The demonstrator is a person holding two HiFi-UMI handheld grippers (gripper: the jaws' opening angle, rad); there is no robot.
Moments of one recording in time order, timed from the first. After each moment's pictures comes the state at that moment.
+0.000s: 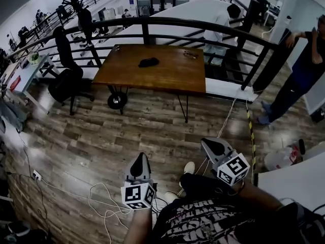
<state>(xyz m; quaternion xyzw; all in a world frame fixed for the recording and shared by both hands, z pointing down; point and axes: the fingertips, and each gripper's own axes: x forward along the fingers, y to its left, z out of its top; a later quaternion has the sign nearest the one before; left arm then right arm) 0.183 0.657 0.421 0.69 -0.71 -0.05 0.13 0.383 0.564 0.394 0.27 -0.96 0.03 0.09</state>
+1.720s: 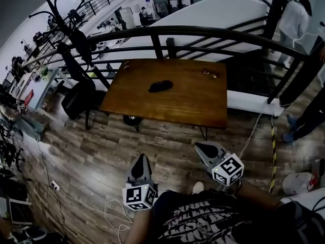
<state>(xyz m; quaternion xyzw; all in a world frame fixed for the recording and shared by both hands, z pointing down) 0.104 0.357 0.405 0.65 -0.75 0.00 0.11 0.274 0.262 0.425 0.18 -0.98 0.09 0.07</state>
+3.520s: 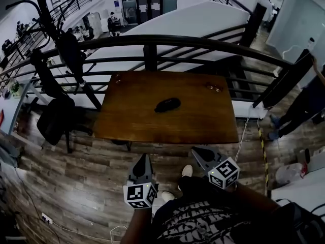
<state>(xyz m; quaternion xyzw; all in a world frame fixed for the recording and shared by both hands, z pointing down) -0.139 0.225 0.445 0.74 -0.66 -0.02 0.15 0.030 0.179 0.443 0.28 -0.95 0.09 0.14</state>
